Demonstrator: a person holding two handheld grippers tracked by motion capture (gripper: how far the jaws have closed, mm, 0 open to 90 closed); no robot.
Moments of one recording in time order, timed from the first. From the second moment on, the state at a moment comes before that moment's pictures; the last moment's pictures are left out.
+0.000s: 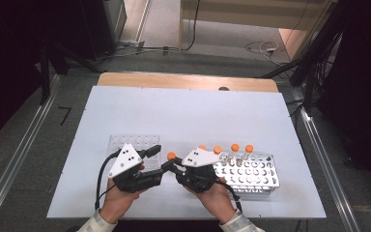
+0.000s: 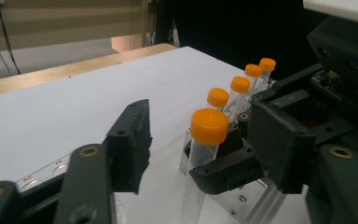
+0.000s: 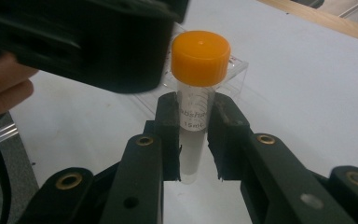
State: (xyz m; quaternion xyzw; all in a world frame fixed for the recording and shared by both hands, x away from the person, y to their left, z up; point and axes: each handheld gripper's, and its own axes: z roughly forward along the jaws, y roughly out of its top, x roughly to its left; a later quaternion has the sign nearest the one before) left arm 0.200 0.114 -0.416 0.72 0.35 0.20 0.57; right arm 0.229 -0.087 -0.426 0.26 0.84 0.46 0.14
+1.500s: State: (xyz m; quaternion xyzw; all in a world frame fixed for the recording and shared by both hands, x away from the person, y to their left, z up) left arm 0.215 0.124 -0.417 0.71 0.37 0.19 0.57; right arm 0.229 -0.102 -0.423 0.27 0.83 0.48 0.12
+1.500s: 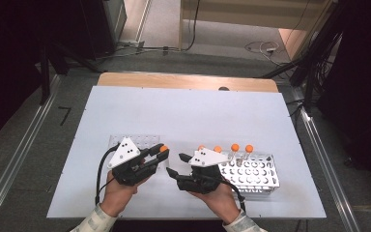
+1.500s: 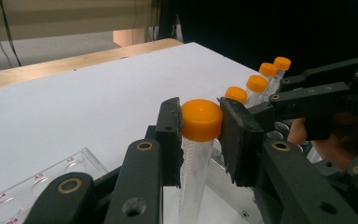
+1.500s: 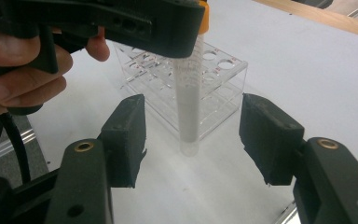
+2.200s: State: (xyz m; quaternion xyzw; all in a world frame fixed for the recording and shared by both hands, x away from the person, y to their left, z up) left arm 0.230 0.139 -0.400 0.69 0.39 0.20 0.58; right arm 0.226 -0.106 -0.422 0.27 0.83 0.47 0.12
